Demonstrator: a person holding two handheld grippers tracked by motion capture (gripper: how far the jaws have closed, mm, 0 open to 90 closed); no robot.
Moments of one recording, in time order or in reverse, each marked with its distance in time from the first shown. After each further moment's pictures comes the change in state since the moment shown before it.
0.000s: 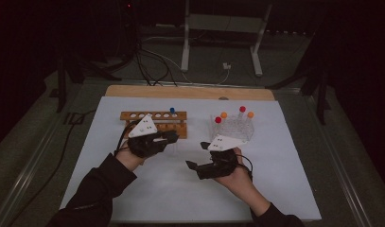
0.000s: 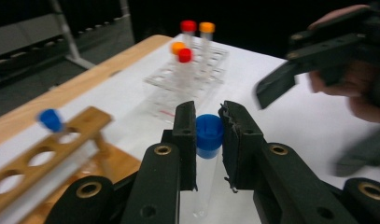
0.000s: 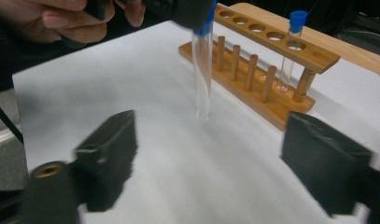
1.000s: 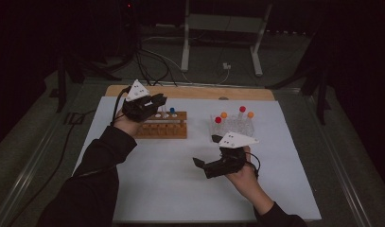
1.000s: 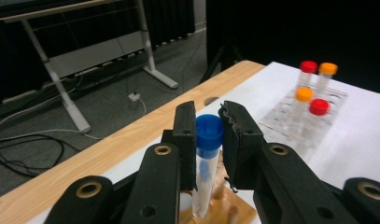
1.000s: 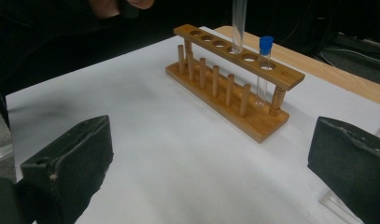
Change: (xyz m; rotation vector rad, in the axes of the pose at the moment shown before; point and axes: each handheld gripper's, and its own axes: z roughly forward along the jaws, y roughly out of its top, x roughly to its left) left arm 0.077 0.033 0.018 -0.056 0.282 -0.041; right arm -0.012 0.001 -0.017 -0.082 -0.029 0.011
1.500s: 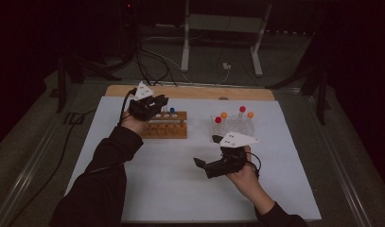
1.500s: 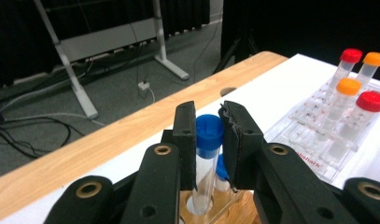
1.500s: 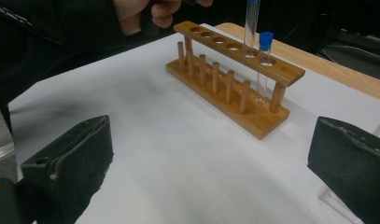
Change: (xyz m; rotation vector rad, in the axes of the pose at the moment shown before) left arm 0.007 -0.023 0.031 0.047 0.028 -0.064; right arm -0.003 -0.002 0.000 0.009 0.004 0.004
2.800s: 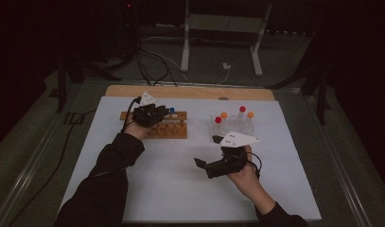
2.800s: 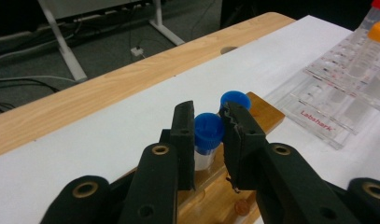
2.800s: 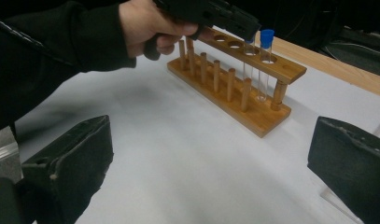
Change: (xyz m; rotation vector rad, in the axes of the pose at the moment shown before) left arm 0.001 -0.030 0.018 0.119 -0.025 -0.041; right arm -0.002 0.000 -0.001 0.008 0.010 0.006
